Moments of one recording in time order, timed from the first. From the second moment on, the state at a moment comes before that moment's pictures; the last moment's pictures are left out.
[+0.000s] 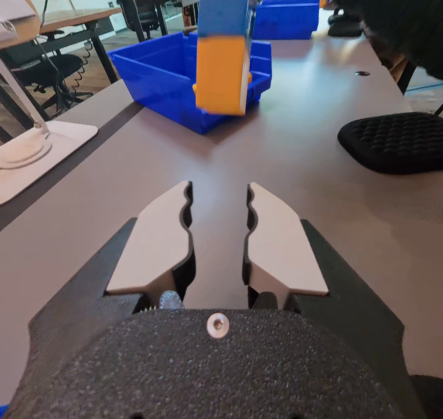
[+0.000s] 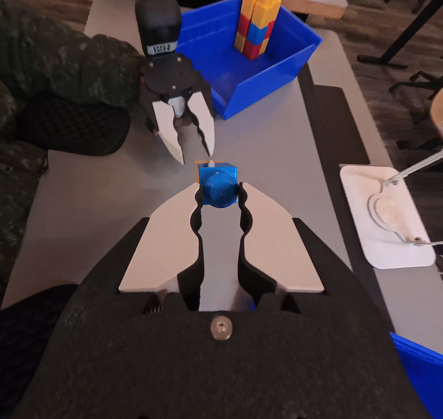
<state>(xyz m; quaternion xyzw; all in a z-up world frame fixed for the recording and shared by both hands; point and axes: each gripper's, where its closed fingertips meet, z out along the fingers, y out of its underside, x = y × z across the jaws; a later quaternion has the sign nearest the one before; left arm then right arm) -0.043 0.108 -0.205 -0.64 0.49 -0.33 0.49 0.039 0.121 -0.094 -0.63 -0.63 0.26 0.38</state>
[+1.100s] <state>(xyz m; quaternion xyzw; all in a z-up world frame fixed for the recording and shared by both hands) -0.037 0.104 -0.236 -0.66 0.53 -0.28 0.44 0.227 0.303 -0.200 -0.85 -0.42 -0.10 0.30</state>
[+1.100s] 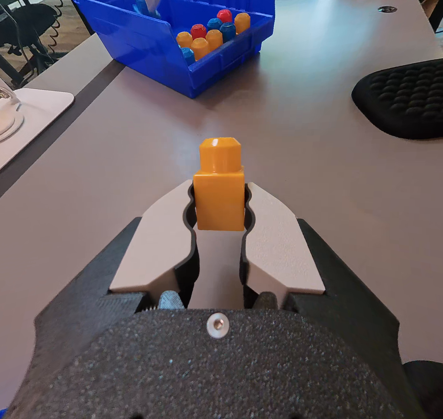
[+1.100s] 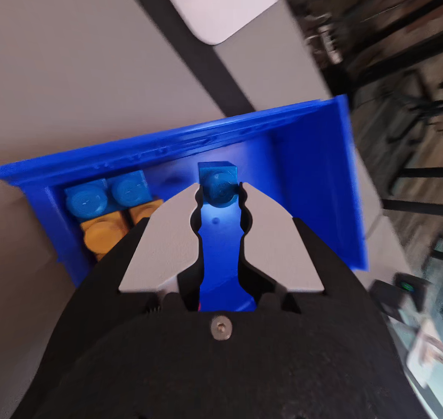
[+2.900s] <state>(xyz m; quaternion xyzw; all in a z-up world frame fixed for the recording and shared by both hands) -0.043 0.117 -0.214 -0.65 0.47 -0.30 0.51 0.242 0.288 -0.162 -0.84 -0.41 -0.18 0.32</state>
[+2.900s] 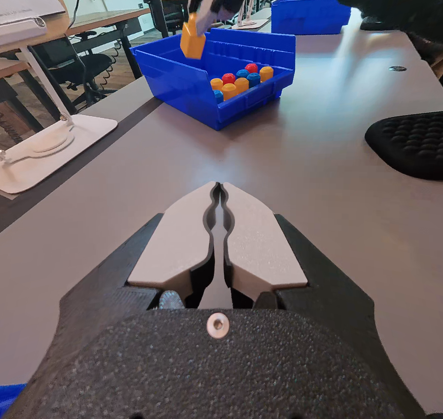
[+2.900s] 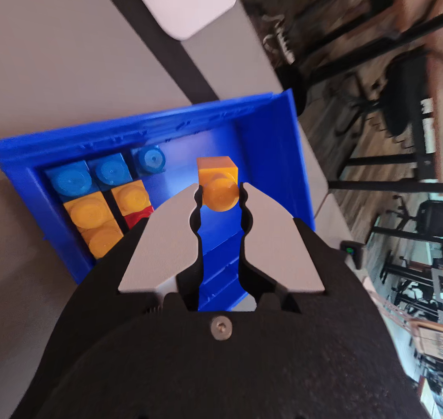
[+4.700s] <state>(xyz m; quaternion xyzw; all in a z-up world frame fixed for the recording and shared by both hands) -0.446 0.281 -0.183 -0.88 0.33 0.21 0.29 0.062 0.093 -0.159 -0.68 -0.35 0.24 0.60</state>
